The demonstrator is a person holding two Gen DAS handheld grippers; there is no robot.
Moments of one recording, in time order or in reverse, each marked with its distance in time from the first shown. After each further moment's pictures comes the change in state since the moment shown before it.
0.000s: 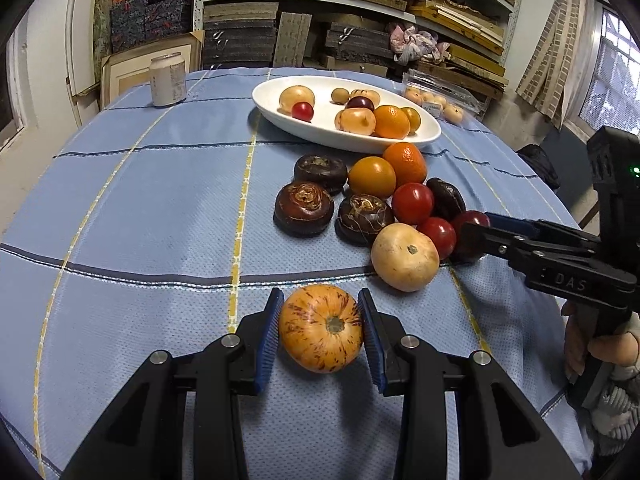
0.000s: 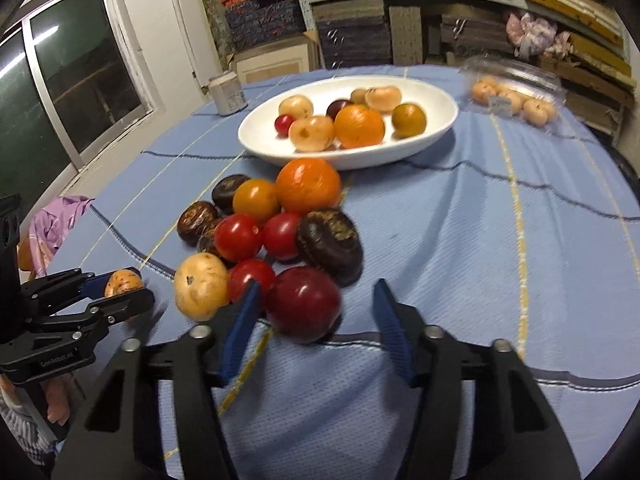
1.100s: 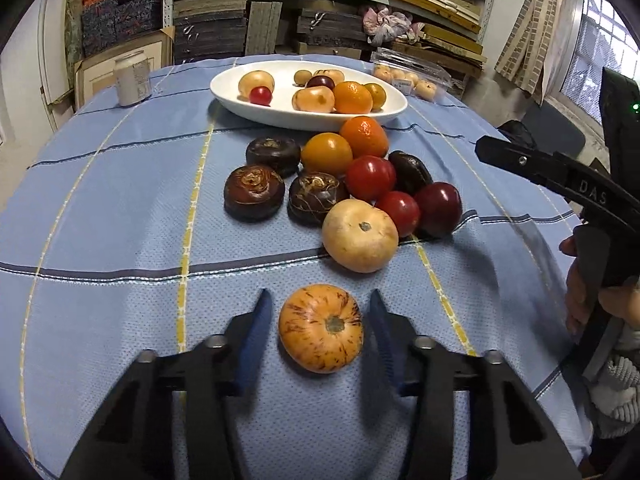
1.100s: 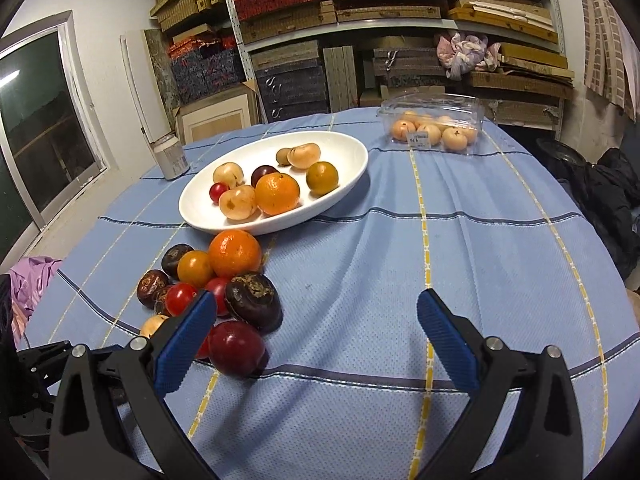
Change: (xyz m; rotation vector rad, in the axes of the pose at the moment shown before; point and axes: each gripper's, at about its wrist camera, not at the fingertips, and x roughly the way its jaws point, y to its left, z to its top) left arm 0.007 -0.020 -0.004 0.068 0.049 -0.056; right arm -0.042 -0.026 0.009 0.118 -0.183 -0.190
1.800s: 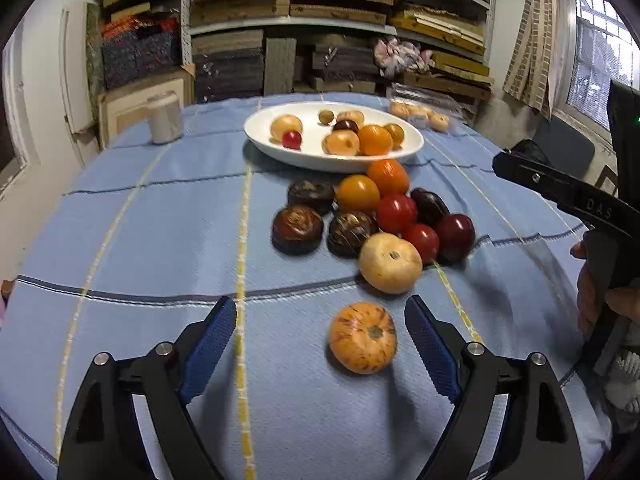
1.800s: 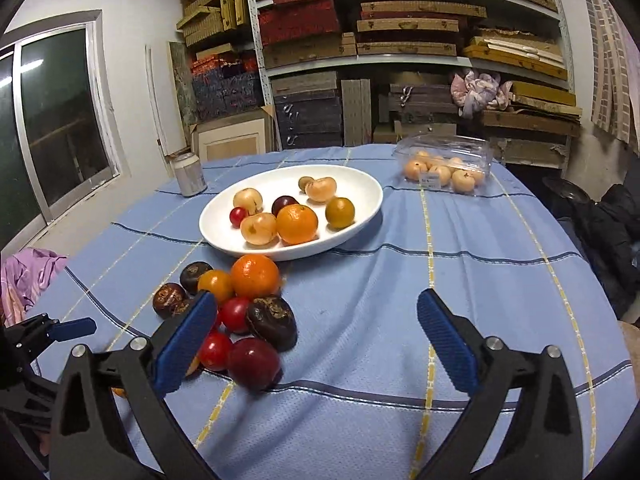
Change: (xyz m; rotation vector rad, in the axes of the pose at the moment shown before) left arm -0.025 0.008 -0.004 0.026 -0.117 0.083; right arm -0.014 0.009 -0.008 -0.078 -0.107 0.013
